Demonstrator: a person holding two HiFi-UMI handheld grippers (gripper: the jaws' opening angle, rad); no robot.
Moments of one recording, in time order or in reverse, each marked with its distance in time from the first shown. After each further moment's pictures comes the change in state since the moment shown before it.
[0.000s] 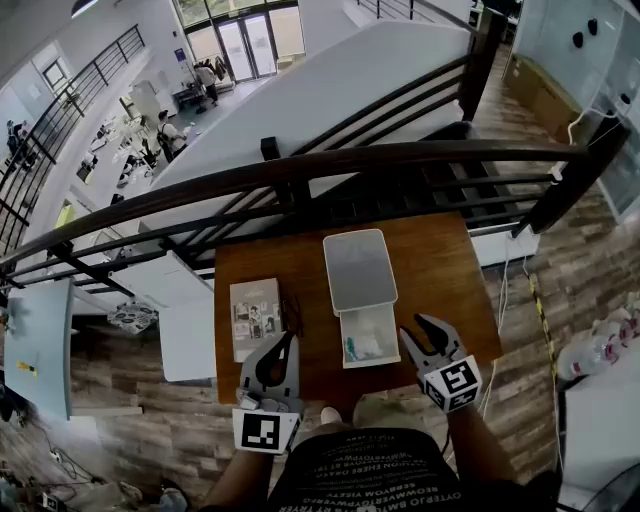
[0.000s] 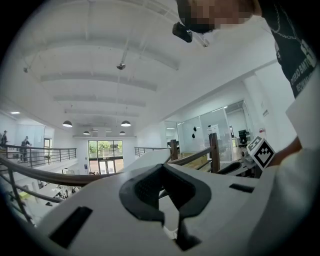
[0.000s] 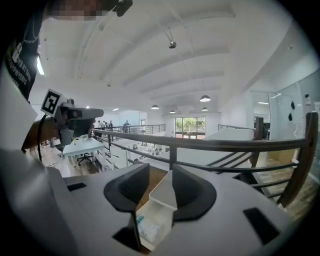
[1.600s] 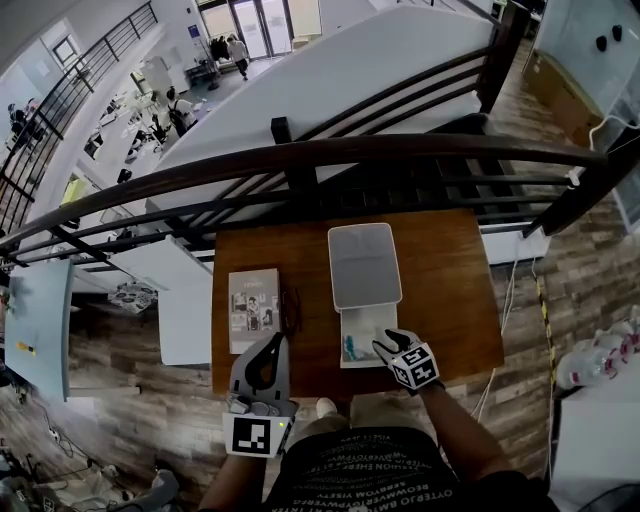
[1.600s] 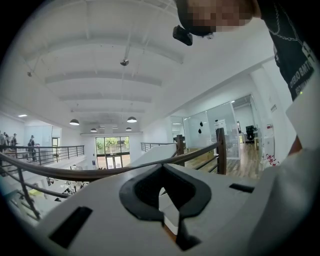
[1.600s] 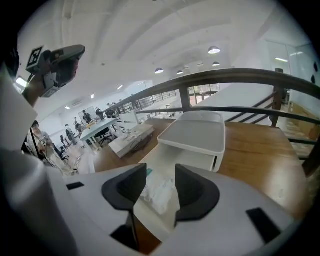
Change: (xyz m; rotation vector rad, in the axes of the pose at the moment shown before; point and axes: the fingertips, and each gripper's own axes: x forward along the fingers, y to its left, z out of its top) left arm 0.020 0.017 -0.018 -0.008 0.059 0.083; right arm 0.107 0.011 -0.211 0.130 0.426 0.227
